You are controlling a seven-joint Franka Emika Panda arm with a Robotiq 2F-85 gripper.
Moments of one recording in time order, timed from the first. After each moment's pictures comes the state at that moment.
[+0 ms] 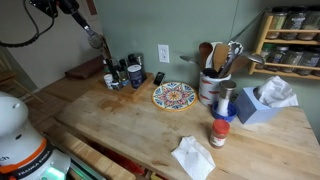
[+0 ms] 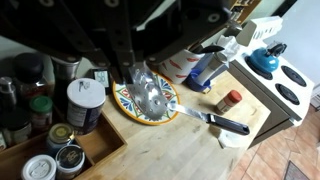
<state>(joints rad) 0.23 -0.34 0.21 -2.09 -0.49 1.58 1.11</state>
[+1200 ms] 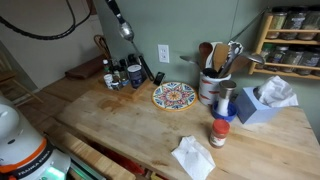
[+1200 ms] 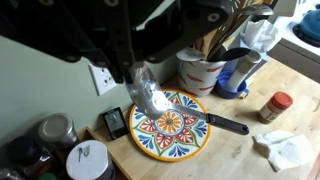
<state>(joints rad) 0.00 -0.38 -0.02 -2.05 -0.30 1.90 0.76</state>
